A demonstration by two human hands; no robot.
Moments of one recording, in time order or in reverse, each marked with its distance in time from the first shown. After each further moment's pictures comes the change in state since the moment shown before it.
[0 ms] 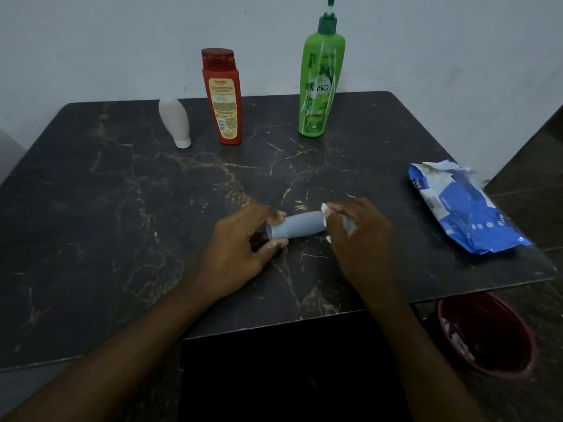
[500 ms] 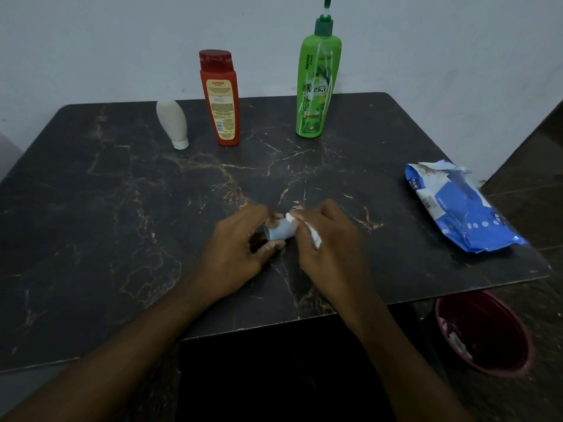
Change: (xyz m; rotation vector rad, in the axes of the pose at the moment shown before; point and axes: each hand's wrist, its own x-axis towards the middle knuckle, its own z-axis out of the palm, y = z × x) left_hand -0.002 -0.006 0.004 0.004 -0.016 0.006; right_hand -0.018 -0.031 0.002 -0.035 -0.159 -0.186
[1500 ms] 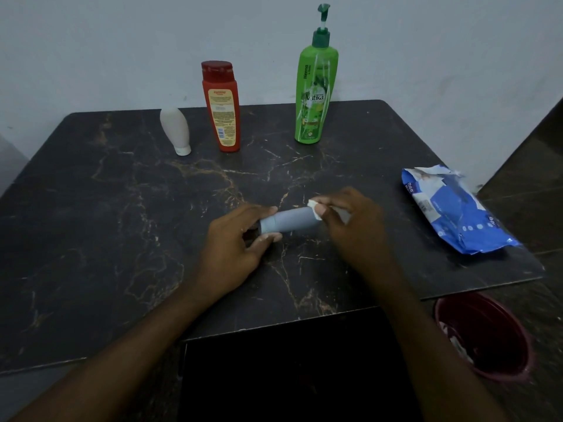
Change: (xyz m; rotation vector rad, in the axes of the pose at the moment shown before) left_hand 0.003 0.004 -0.004 -0.024 0.133 -0.020; right_hand 0.032 0.033 -0.022 0.053 -0.028 0.095
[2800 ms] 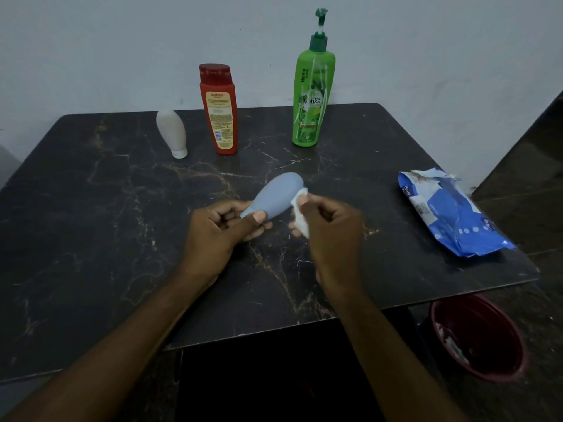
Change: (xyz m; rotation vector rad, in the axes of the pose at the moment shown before) left_hand 0.011 -0.008 -0.003 -0.822 0.058 -0.535; right_hand -0.011 -0.057 0.024 0.726 0.223 0.398
